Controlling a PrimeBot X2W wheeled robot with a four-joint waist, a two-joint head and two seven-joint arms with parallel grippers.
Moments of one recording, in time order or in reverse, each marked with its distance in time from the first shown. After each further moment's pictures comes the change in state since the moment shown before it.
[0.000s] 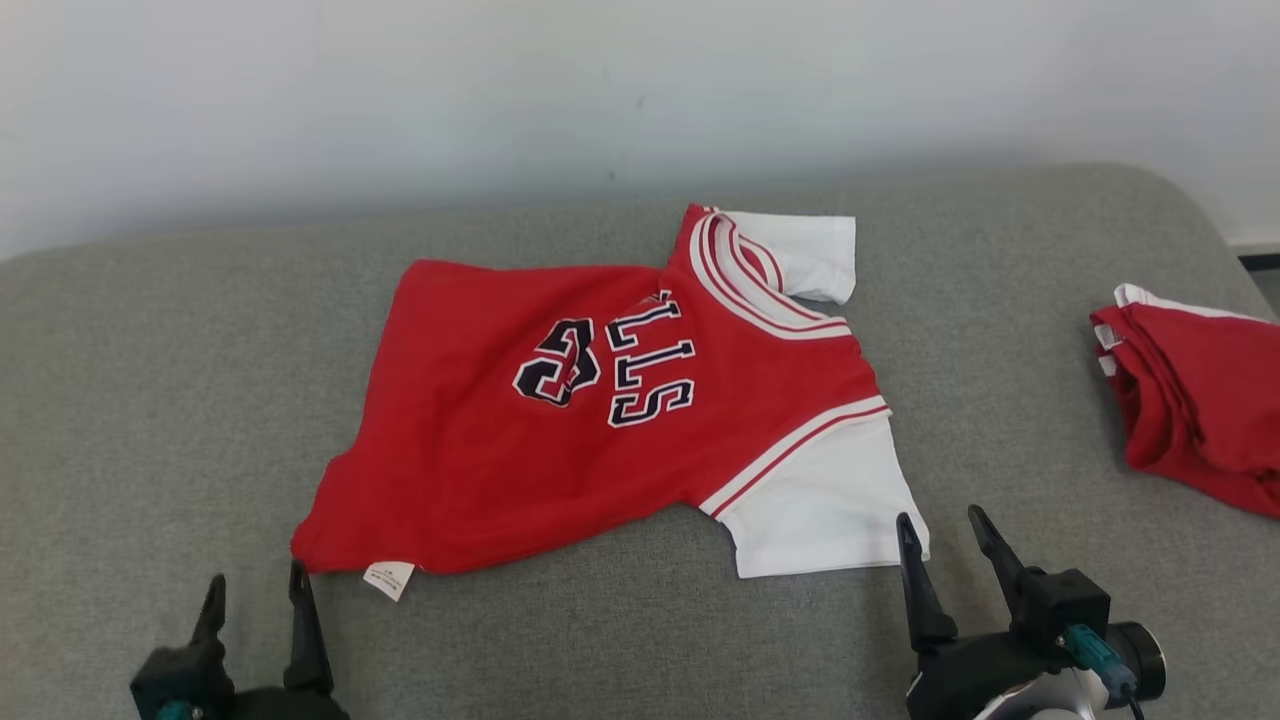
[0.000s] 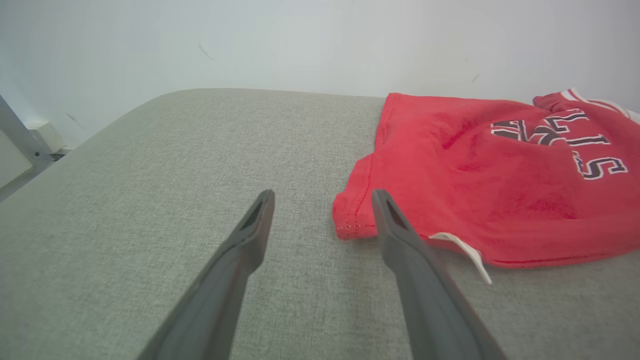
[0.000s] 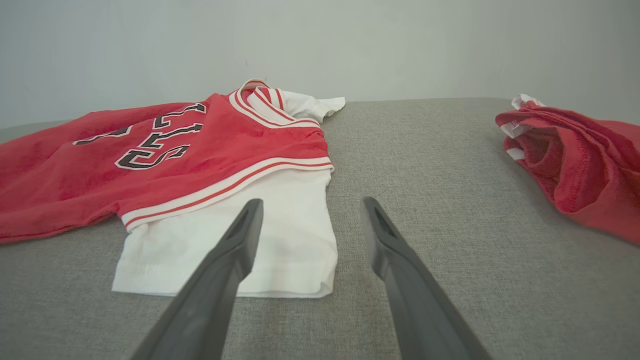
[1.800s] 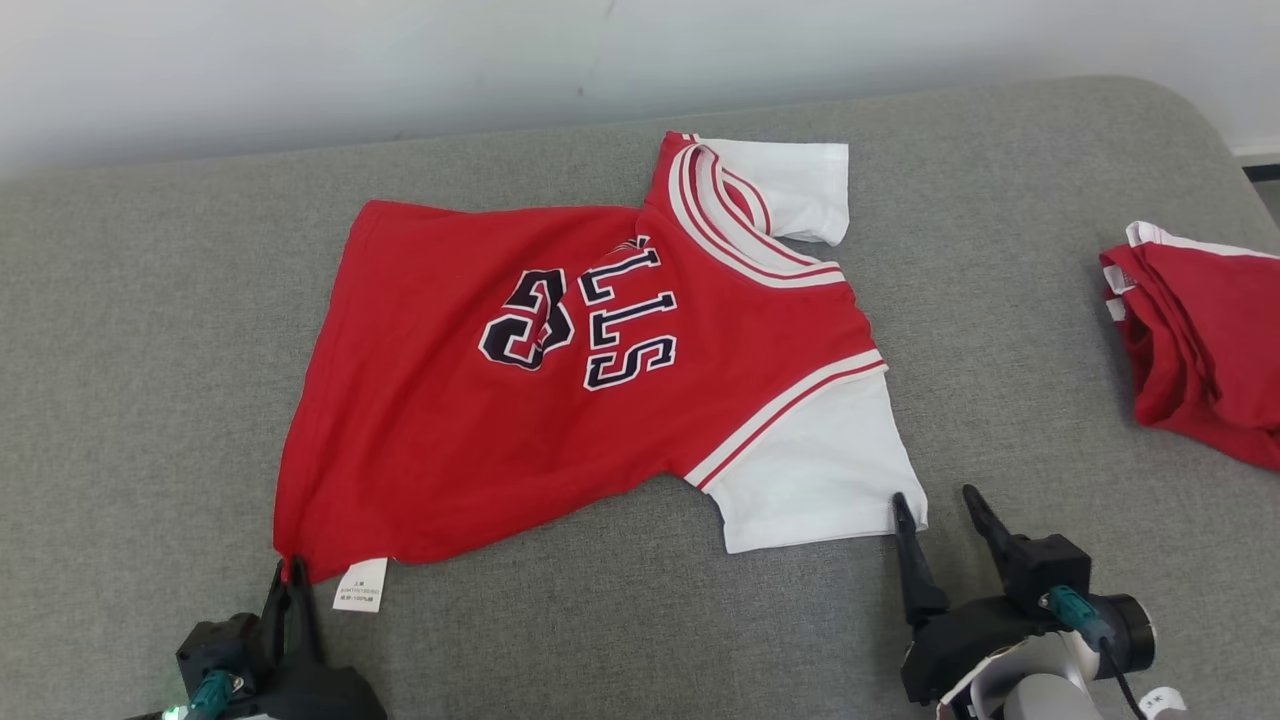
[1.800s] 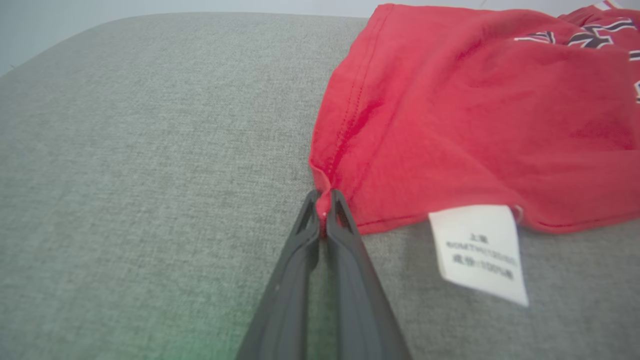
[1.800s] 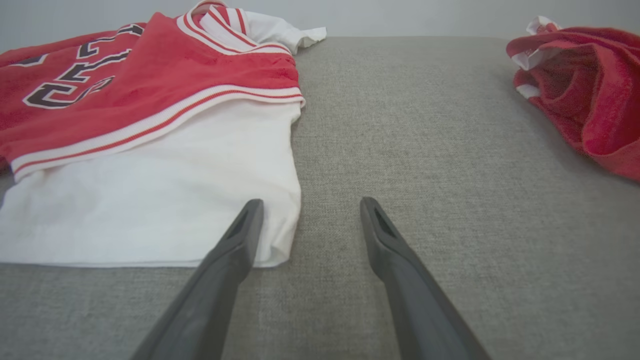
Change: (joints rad) left arm -0.140 -0.007 -0.024 0.236 0.002 0.028 -0.006; right arm -0.105 -0.001 -0.037 0.123 -0.050 0.000 0.000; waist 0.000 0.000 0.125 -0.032
